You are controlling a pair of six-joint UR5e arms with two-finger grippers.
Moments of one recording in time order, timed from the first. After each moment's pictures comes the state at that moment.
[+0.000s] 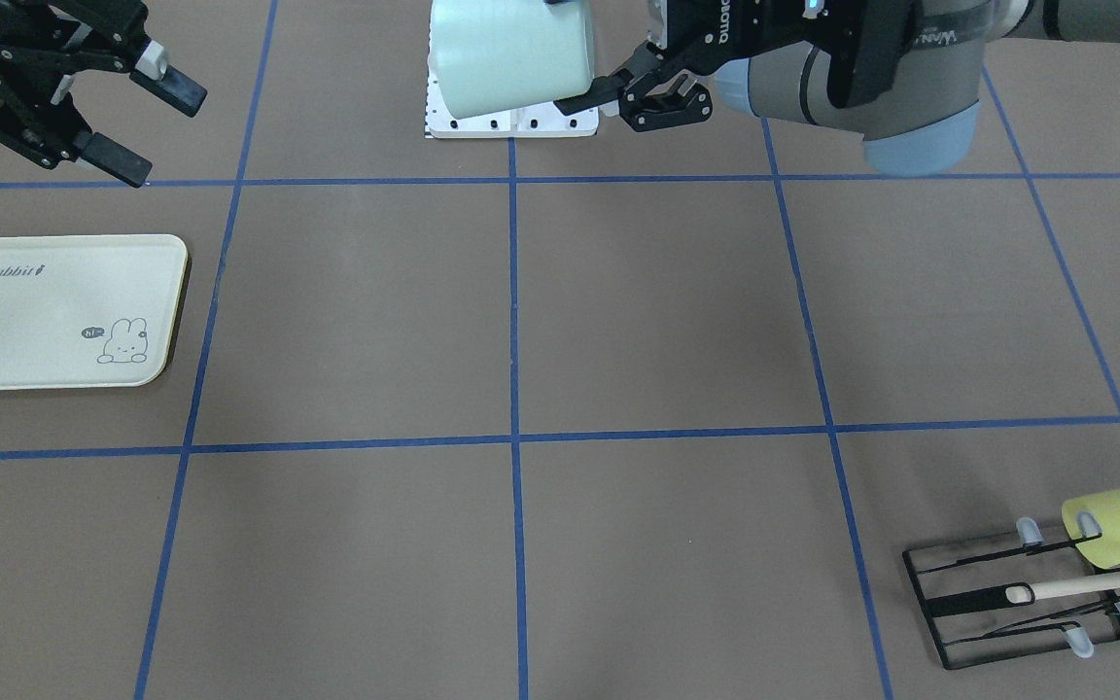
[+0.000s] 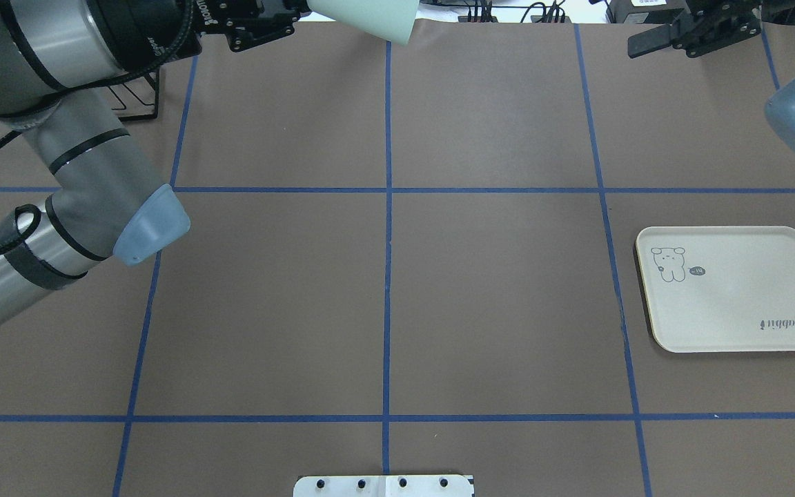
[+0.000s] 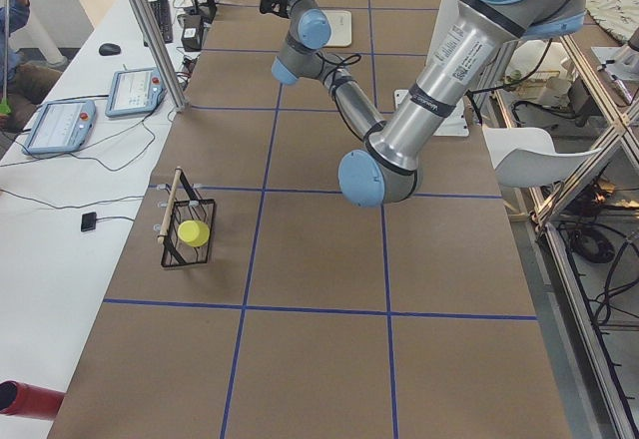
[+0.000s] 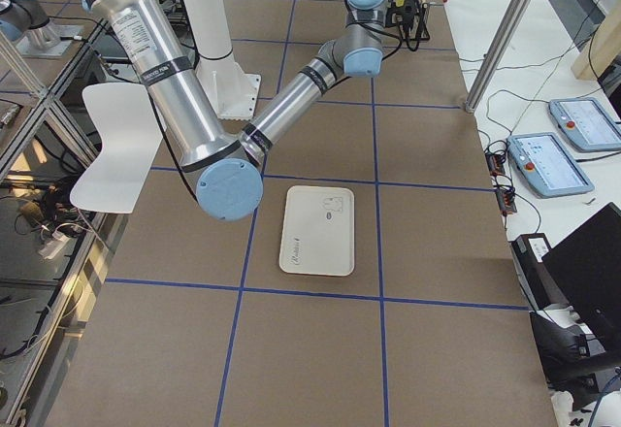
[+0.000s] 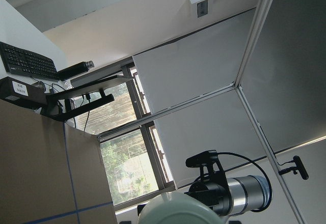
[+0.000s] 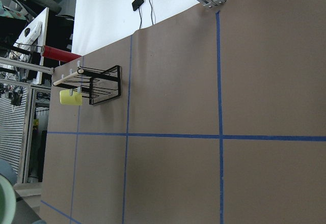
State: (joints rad) left arm -0.84 -2.23 -1.70 -3.09 -1.83 -1.78; right arm 1.20 -1.07 1.90 -0.82 2.56 1.58
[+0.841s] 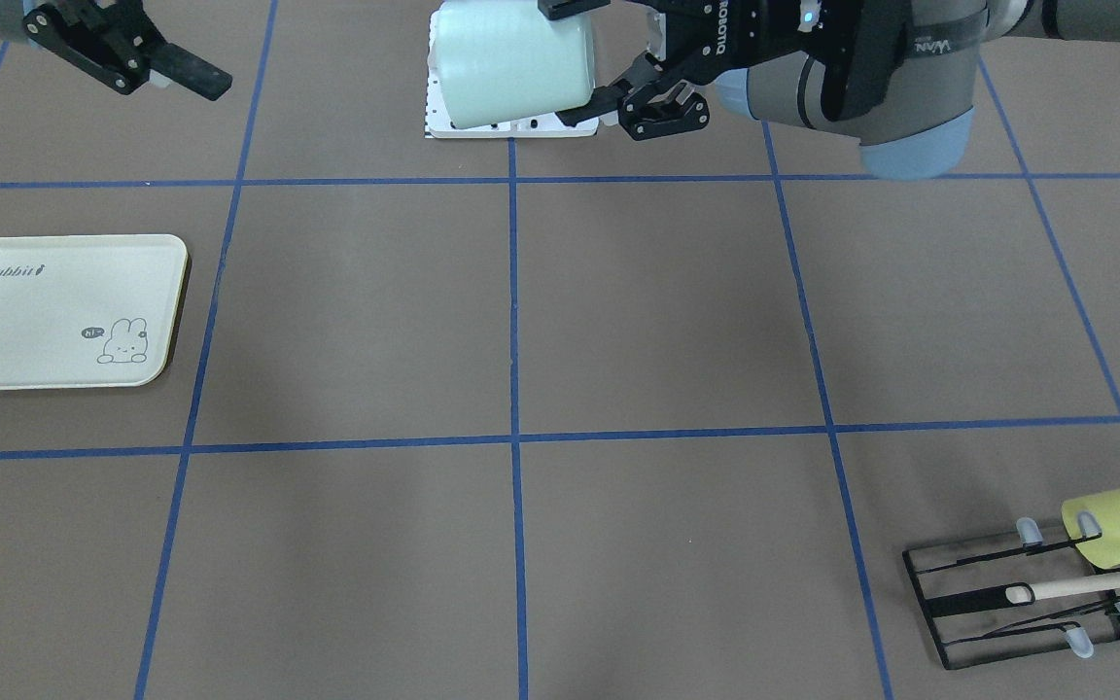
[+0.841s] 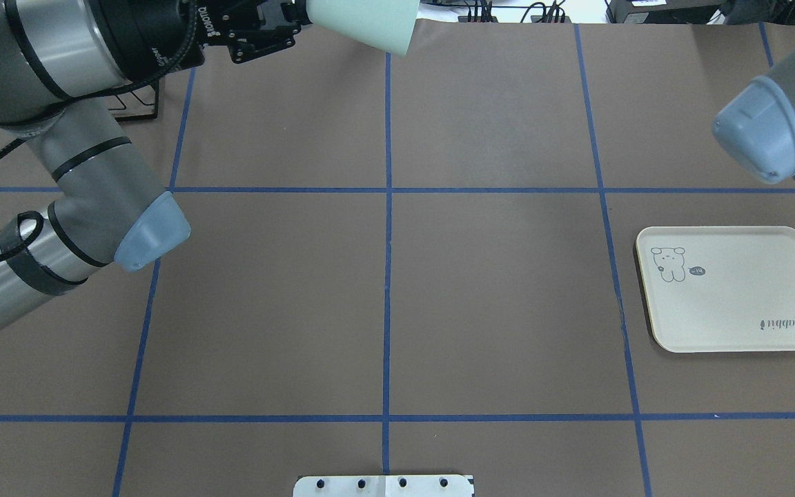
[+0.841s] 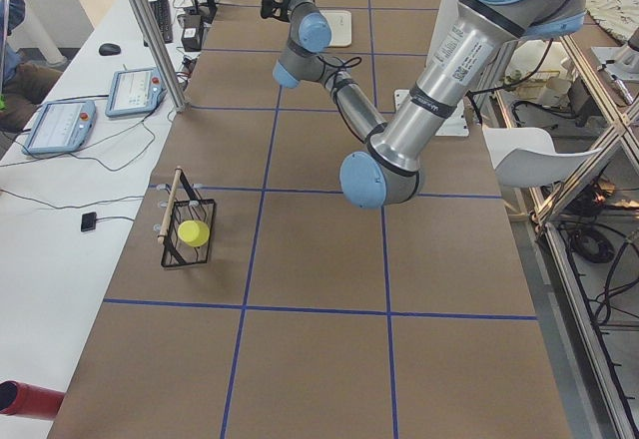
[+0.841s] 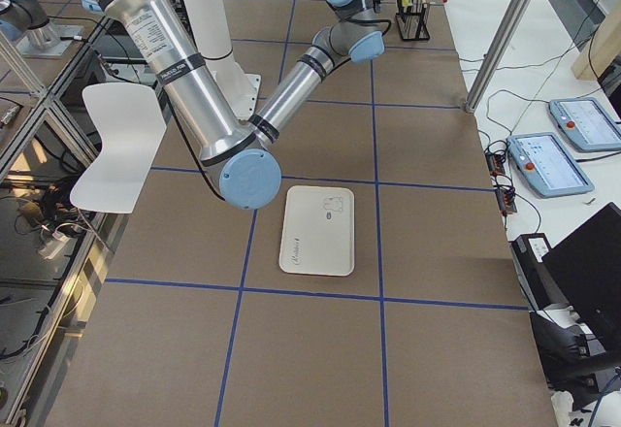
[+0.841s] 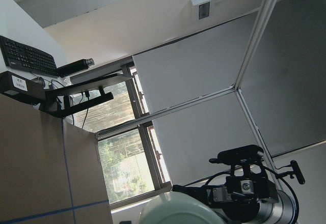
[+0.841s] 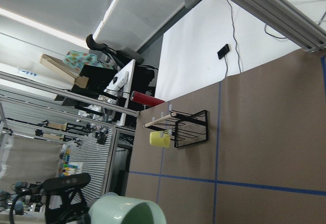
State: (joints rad) left arm -0.83 -2.22 -1.70 -3.09 -1.83 -1.80; right arm 1.10 -1.03 1.91 -0.37 2.19 1.88
